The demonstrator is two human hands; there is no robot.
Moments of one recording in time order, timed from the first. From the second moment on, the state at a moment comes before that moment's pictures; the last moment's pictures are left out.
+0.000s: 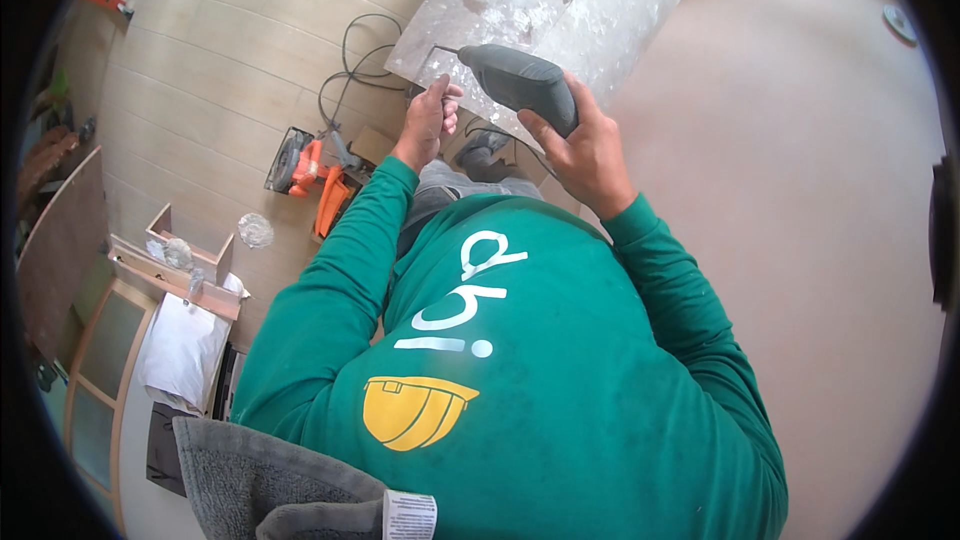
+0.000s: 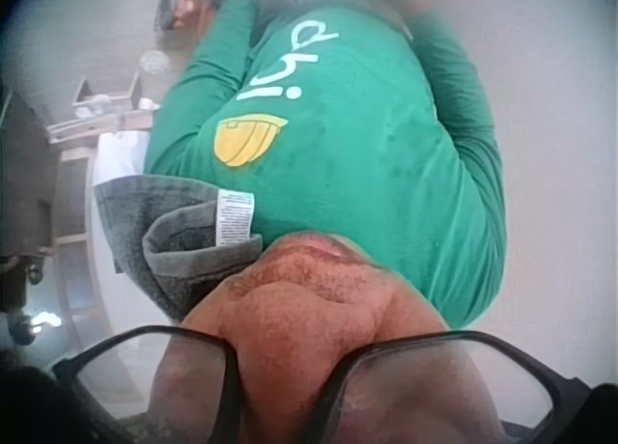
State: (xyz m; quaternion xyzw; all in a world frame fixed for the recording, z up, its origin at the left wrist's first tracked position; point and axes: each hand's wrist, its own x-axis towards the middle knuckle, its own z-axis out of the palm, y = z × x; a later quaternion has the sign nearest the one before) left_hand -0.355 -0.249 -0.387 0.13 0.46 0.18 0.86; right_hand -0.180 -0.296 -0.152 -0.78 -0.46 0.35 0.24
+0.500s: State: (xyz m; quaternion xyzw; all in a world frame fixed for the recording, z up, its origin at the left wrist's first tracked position) left_hand -0.313 -0.212 -0.304 -0.08 0.44 0.20 0.87; right_hand -0.196 -0.286 -0.148 -0.77 -0.50 0.34 0.19
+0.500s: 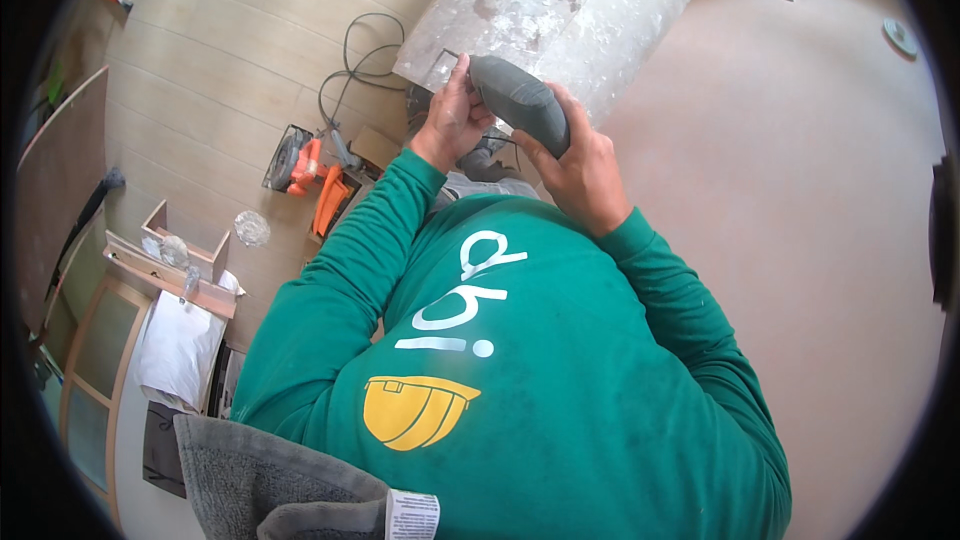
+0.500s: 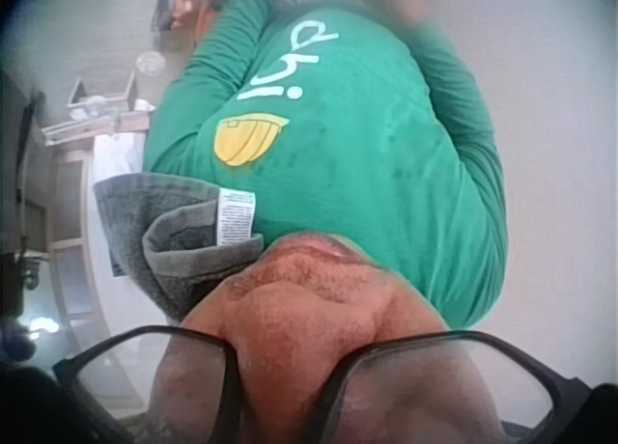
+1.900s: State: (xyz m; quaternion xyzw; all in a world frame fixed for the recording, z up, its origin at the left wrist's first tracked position) left_hand -0.308 -0.167 -0.478 -0.10 0.54 0.09 0.83; right_hand -0.192 -0.287 -0.092 -0.81 -0.45 0.34 0.17
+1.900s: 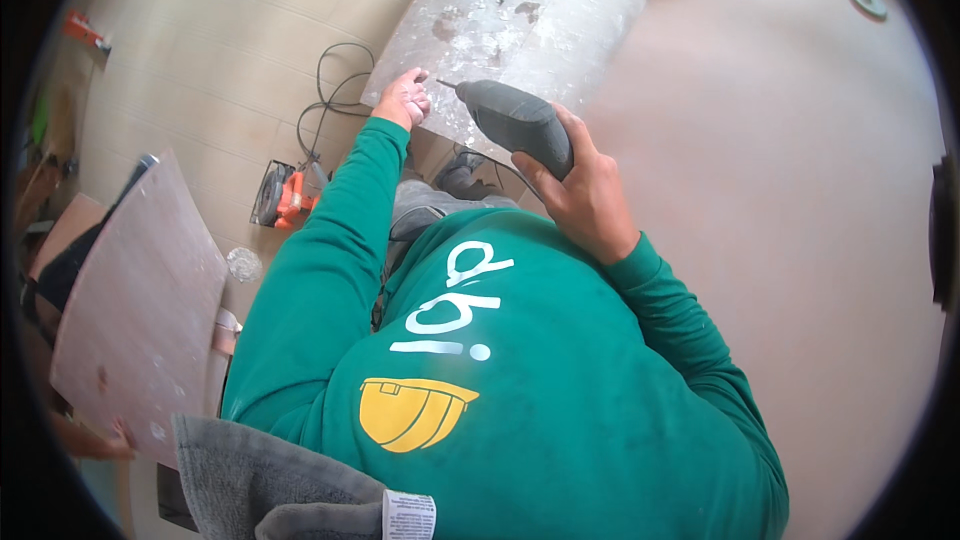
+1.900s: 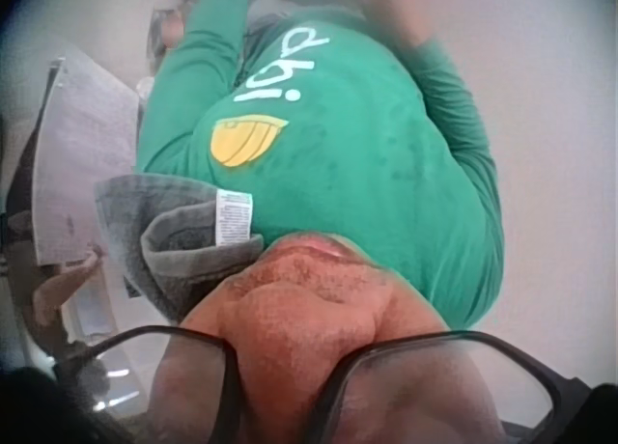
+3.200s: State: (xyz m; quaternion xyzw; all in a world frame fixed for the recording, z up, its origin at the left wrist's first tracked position) left_hand -0.519 -0.641 -0.498 -0.37 0.51 0.63 0.45; right_hand 0.070 -0.561 -0.134 -0.82 -0.39 0.35 0.22
